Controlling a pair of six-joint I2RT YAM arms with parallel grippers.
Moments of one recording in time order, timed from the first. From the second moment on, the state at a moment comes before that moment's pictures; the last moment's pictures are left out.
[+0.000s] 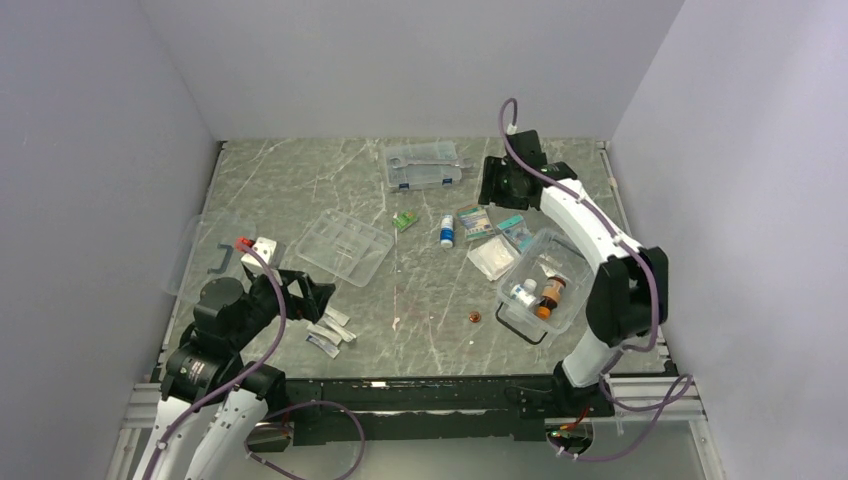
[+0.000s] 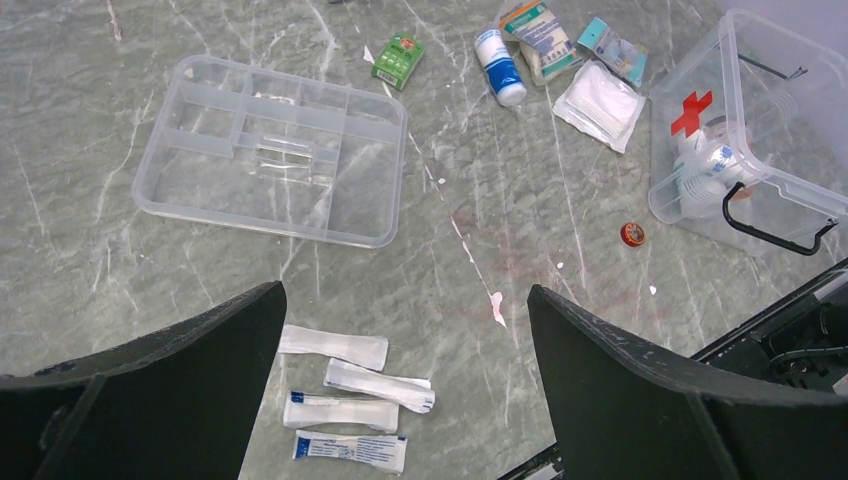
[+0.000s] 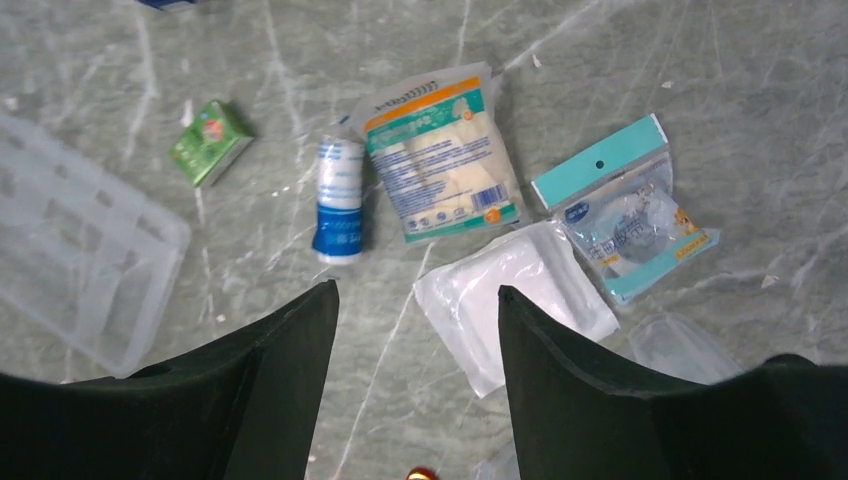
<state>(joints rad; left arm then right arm) -0.33 0.31 0.65 -0.61 0.18 -0.23 0.30 1.62 1.42 -0.63 0.00 0.38</state>
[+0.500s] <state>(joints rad) -0.33 0.32 0.65 -0.61 0.17 -0.23 0.34 1.93 1.54 -0.61 0.11 0.45</state>
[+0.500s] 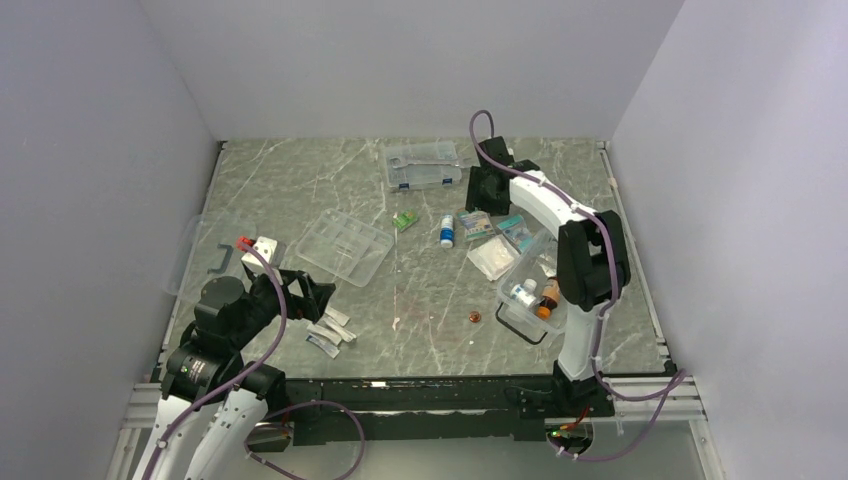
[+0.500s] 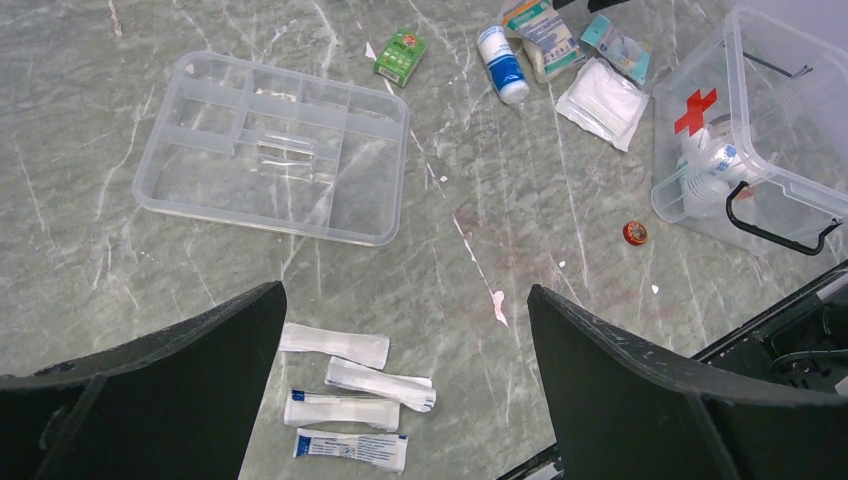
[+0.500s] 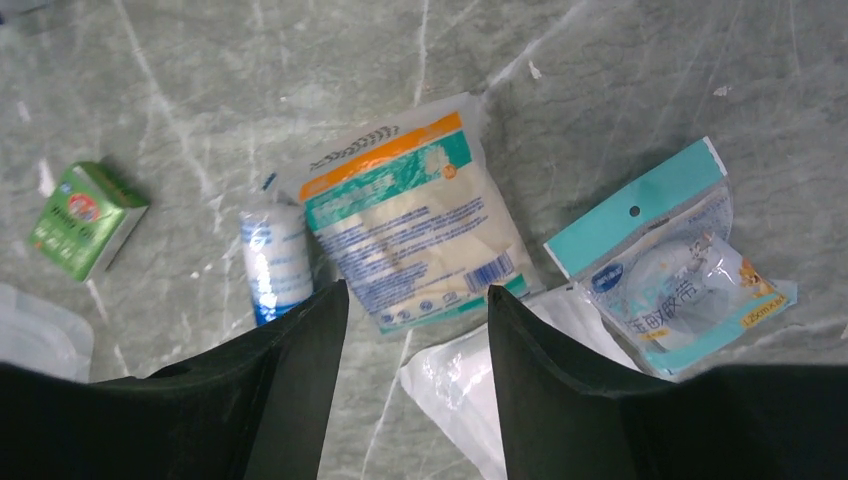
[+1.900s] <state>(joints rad) -0.33 0.33 0.65 -0.61 0.18 -0.23 0.39 1.67 1.54 -0.60 0.22 0.40</state>
